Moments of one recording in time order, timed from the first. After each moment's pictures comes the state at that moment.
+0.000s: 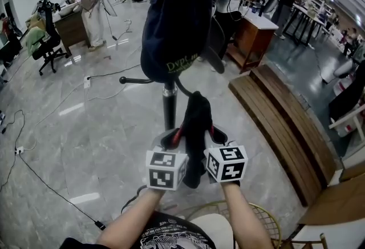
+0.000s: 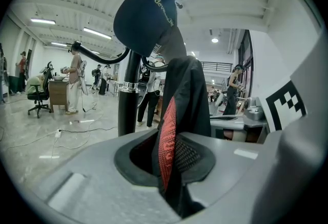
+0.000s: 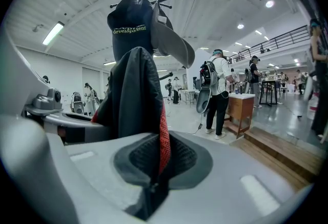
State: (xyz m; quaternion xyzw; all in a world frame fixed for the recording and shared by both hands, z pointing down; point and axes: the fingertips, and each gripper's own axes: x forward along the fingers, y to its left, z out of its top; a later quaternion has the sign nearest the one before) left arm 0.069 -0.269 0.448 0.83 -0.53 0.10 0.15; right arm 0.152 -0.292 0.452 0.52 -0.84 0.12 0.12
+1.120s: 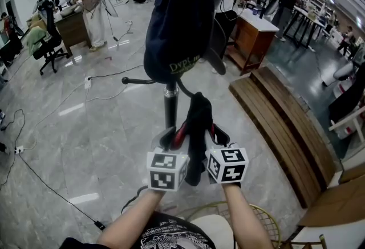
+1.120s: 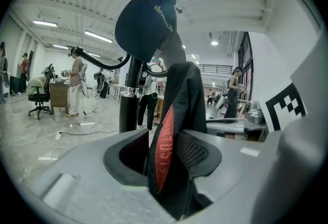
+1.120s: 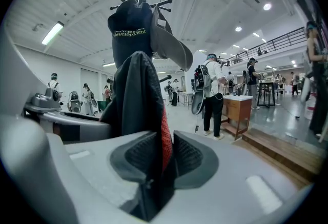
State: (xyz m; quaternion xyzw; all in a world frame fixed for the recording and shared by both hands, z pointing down) left arm 0.068 -0.268 0.437 0.83 -0.53 0.09 0.14; right arm 0.156 -0.290 0.447 0.54 -0.83 0.11 0.11
